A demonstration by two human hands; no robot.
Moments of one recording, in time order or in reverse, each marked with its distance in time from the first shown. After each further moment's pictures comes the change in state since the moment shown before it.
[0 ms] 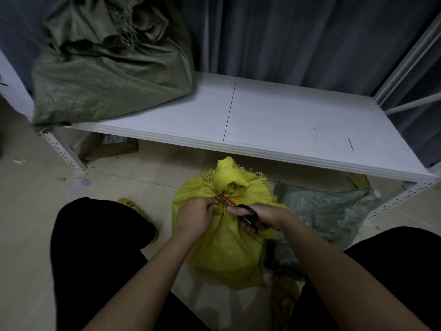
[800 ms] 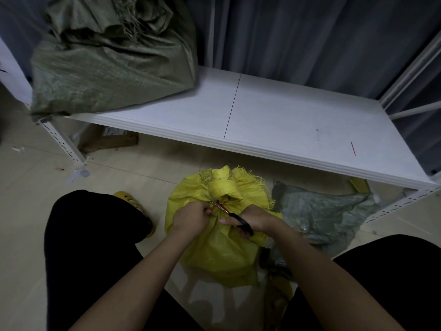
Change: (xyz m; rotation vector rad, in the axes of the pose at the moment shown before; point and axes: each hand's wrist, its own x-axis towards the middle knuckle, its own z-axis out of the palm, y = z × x) left_hand 0.003 -0.005 0.010 0.026 -0.166 -0.129; right_hand 0.020 0.014 0.008 -0.130 0.160 -0.079
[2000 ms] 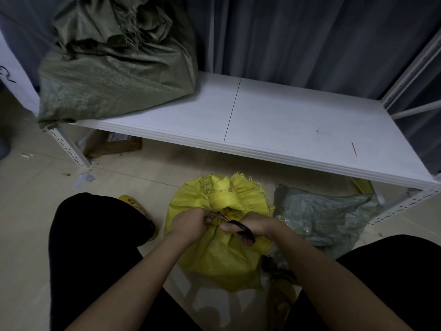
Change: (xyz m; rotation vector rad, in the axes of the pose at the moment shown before) left_hand -0.012 -0.001 -0.005 0.134 -0.063 0.096; right_hand -0.007 0.003 -0.001 -0.045 -0.143 0.029
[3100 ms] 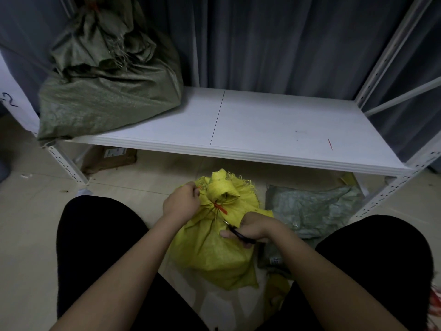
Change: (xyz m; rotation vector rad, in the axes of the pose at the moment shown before) left_hand -0.010 0.036 -0.035 -0.151 0.280 -0.100; right_hand -0.053 0.020 0.004 -0.273 0.092 0.035
